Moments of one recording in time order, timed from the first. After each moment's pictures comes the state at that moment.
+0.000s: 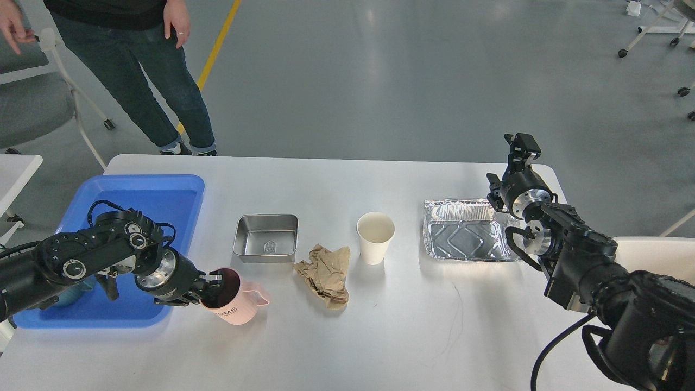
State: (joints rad) left arm -0.95 0.46 -0.05 -0.91 0.78 -0.73 0.41; right arm 0.90 -0.04 0.45 0.16 0.04 0.12 0.31
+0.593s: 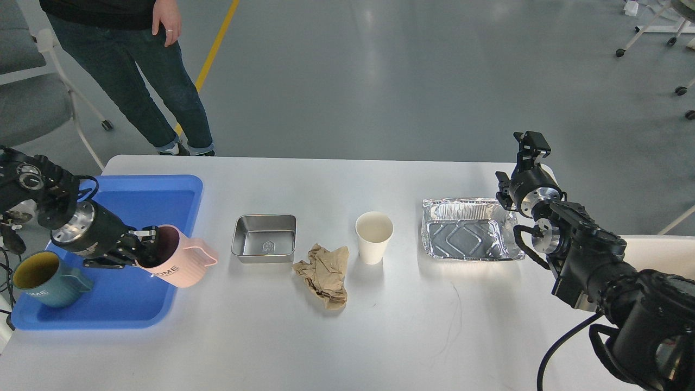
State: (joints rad) left arm -1.05 0.75 -0.24 -0.93 0.77 -0.96 0.41; right arm 0.90 -0.06 0.45 0.16 0.03 0.12 0.31
